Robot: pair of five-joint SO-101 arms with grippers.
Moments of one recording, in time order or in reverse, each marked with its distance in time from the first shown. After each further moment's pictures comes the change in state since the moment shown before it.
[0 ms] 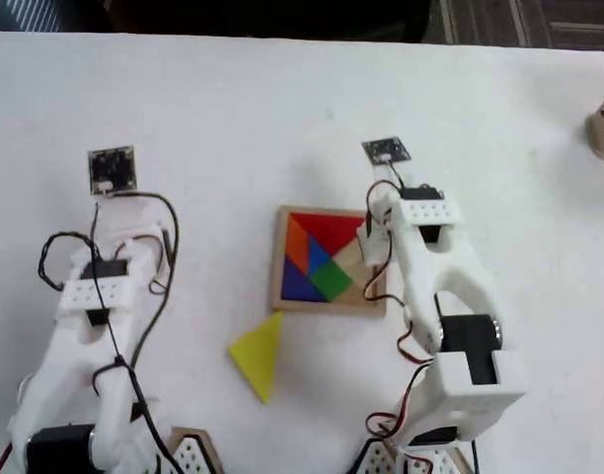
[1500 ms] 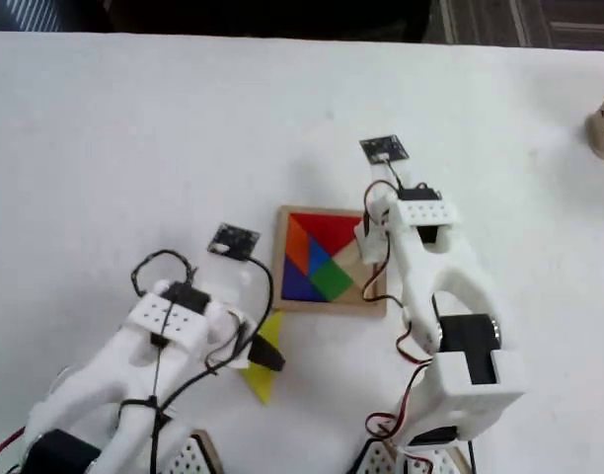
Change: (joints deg) left arm 29.3 -3.2 5.5 32.0 4.1; right arm -0.4 0.0 0.1 -1.8 0.1
